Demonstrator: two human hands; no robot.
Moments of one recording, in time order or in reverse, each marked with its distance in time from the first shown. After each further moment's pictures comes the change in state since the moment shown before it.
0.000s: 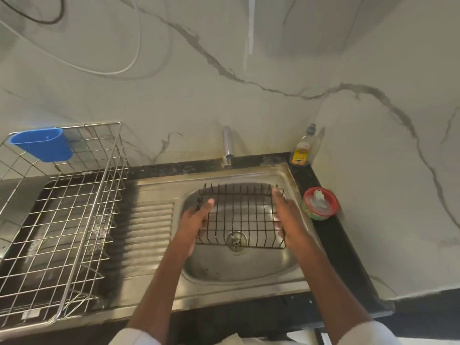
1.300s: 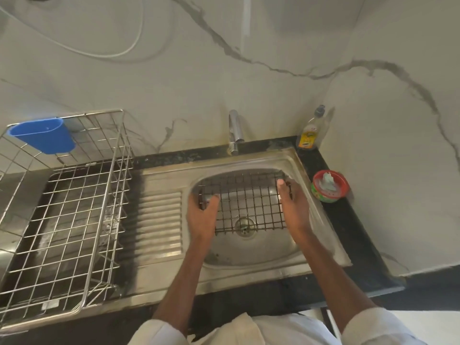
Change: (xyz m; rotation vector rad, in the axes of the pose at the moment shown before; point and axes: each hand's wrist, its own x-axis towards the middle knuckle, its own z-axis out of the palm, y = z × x) left_hand -0.020 -0.011 0.010 0.119 0.349 0.193; right_hand -0.026 0.019 0.028 -0.023 0.152 -0.235
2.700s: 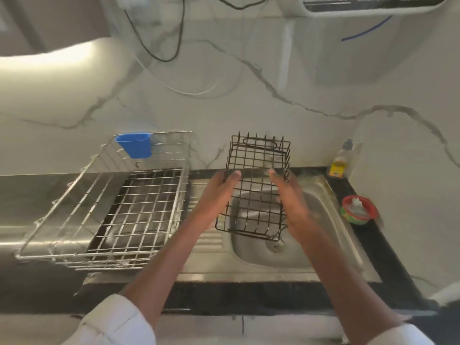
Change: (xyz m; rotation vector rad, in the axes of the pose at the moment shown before) left_hand -0.077 0.117 -0.137 0.169 -0.272 0.242; right_hand -0.142 -0.142 0.037 0.286 -0.326 0.053
